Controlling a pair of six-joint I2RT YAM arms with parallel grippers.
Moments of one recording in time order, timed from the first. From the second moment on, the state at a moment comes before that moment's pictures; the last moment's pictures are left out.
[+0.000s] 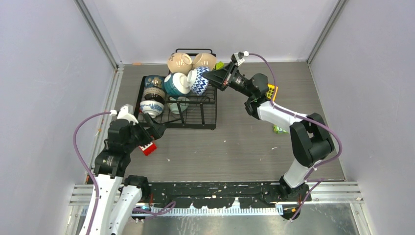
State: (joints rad) left arm -0.14 0.56 0.75 -0.72 0.13 -0.58; right arm 0.48 1.69 1.10 1.04 -0.64 1.59
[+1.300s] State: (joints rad) left arm -0.14 0.65 1.00 -0.73 0.40 -0.51; right arm 1.13 0.92 1.29 -0.76 0.10 0.40
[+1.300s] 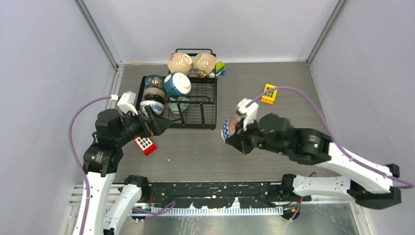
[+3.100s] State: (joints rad) left arm -1.33 1.38 1.59 -1.17 -0.46 -0.50; right arm 1.88 1.21 1.11 -0.96 0.61 -0.06
